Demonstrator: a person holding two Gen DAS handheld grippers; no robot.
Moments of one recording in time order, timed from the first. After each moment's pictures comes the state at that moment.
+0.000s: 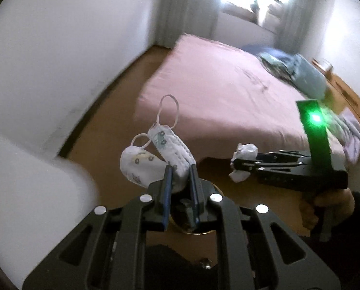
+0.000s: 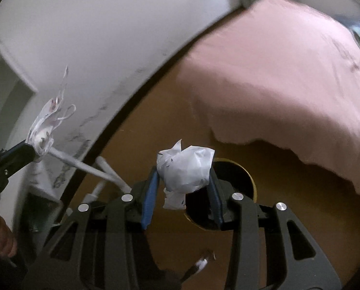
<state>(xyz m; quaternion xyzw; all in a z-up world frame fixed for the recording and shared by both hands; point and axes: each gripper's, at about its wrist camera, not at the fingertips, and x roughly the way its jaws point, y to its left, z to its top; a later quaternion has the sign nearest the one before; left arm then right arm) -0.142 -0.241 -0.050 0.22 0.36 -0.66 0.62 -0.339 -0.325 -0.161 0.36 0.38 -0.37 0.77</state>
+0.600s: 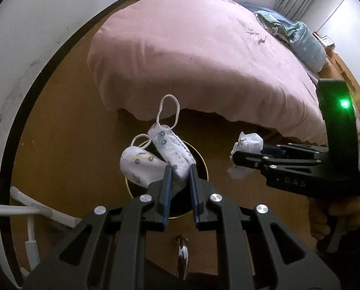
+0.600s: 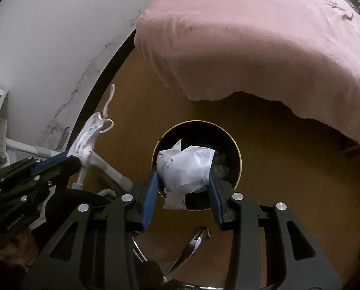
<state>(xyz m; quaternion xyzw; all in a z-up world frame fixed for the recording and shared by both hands) -0.179 -0.336 -0.195 0.28 0.48 -0.64 0.54 -0.372 -0.369 -0.249 0.43 0.43 -0.36 0.70</state>
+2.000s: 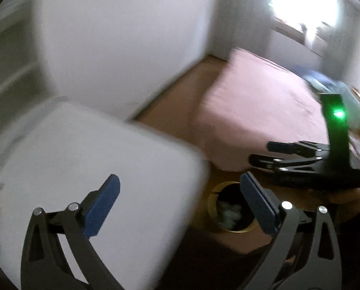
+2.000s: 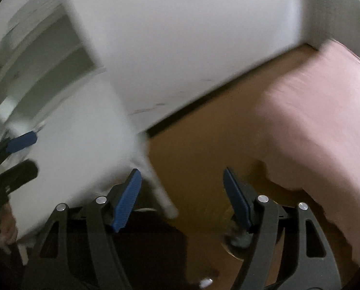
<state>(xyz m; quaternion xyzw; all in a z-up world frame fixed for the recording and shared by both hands) -0.009 -0.080 0.006 0.17 0.36 -0.47 0.79 -0.167 -0.249 -0.075 0.23 0.39 -0.18 0.87</state>
